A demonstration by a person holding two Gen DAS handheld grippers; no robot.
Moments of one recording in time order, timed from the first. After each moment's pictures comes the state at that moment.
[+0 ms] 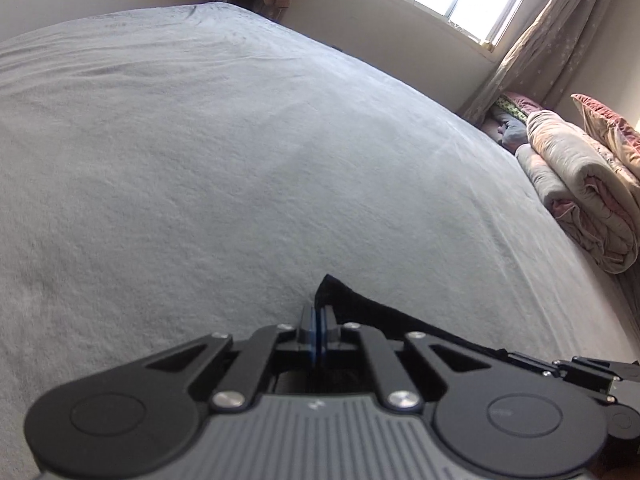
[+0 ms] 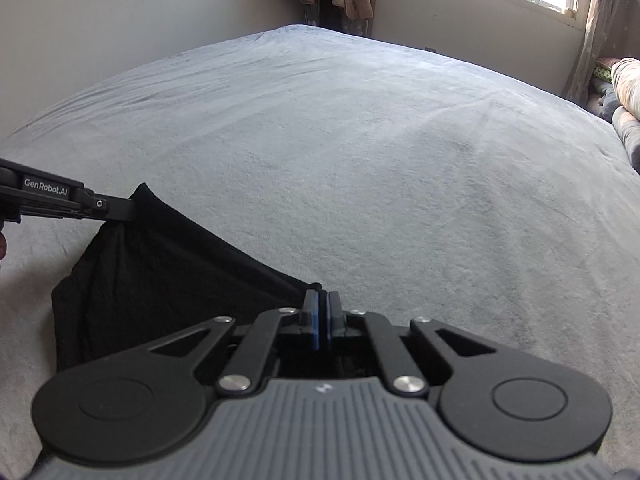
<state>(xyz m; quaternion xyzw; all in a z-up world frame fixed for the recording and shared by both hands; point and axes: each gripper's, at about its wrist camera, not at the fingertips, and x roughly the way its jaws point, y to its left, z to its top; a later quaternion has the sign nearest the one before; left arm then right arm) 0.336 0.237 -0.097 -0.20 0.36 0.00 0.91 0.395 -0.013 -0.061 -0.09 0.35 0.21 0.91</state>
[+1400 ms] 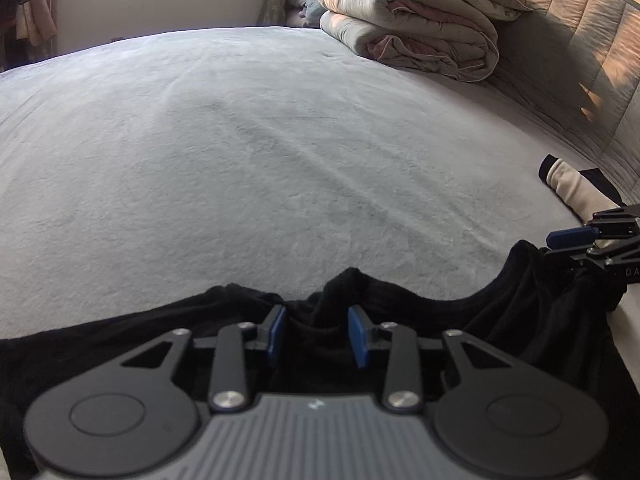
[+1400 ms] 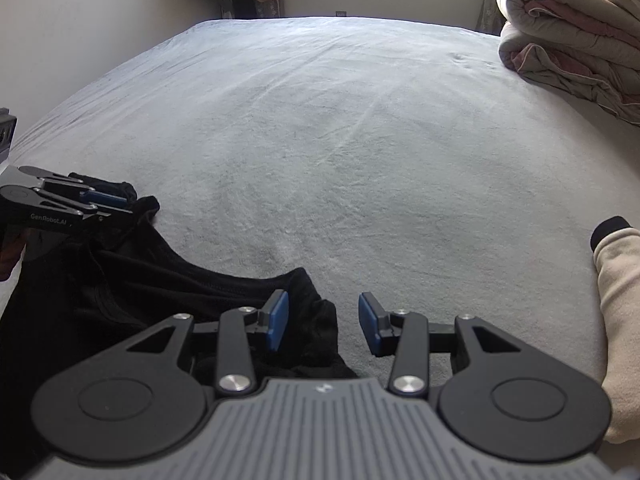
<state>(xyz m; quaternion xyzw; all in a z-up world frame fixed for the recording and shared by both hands) 0.345 0.045 -0.087 0.03 0.40 -0.25 0.88 0.325 -0.250 -0.042 -0.02 0.40 0.14 0.90</state>
